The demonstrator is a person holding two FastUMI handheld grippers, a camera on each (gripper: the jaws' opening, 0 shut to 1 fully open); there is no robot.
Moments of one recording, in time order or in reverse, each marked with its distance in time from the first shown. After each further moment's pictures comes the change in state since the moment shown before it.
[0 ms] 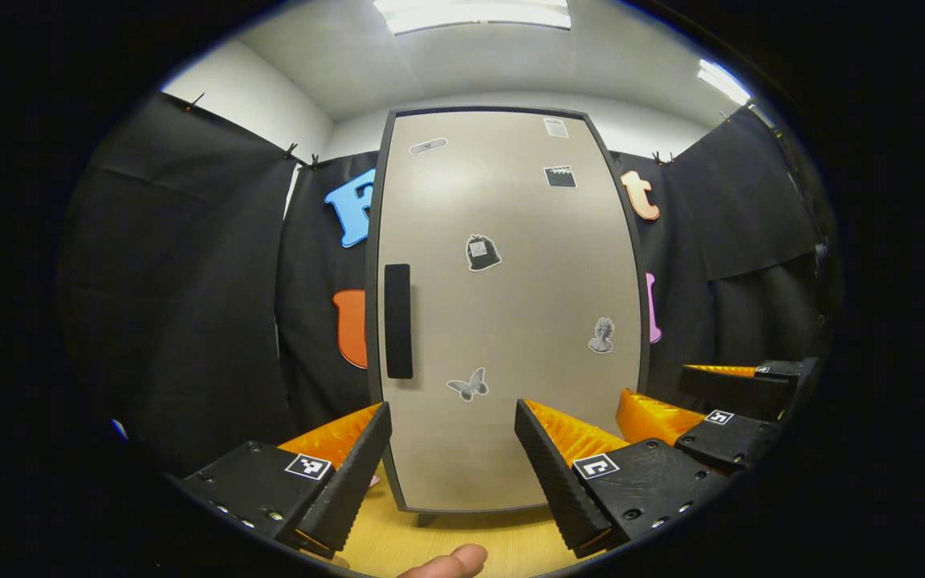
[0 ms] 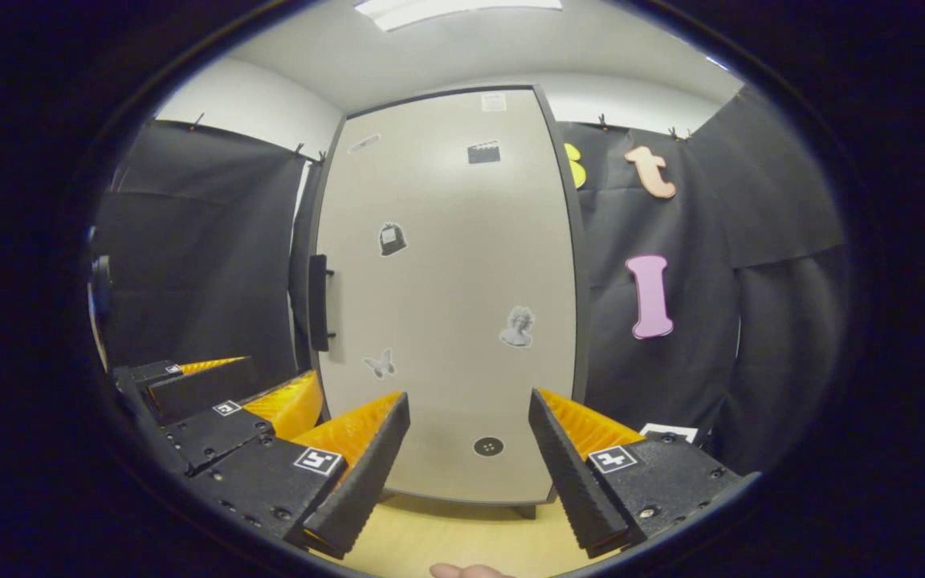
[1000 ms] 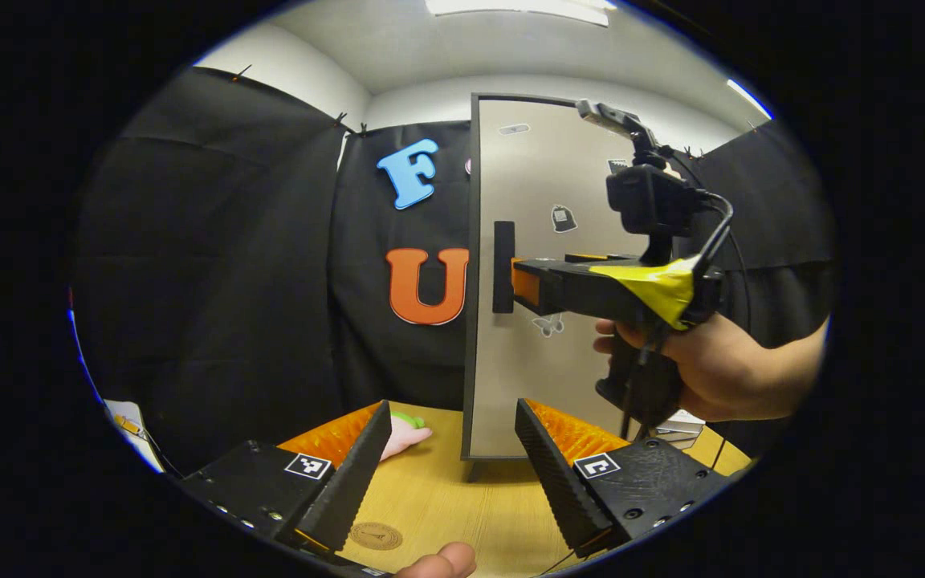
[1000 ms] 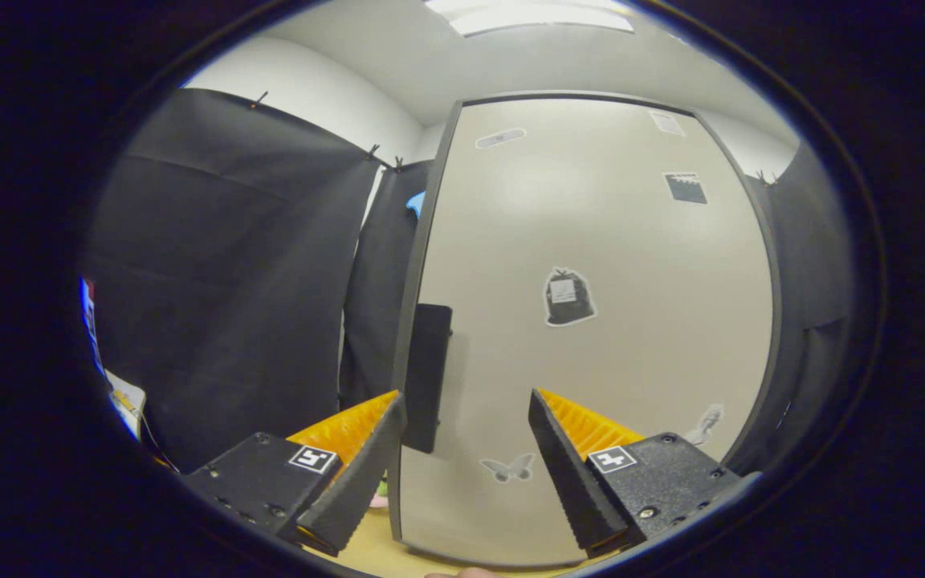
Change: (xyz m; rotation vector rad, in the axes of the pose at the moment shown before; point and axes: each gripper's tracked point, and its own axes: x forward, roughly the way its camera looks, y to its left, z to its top) left arm -0.095 0.116 -0.049 -0.056 0.140 0.058; right arm 0.134 0.175 0.066 -0.170 -0.121 0.187
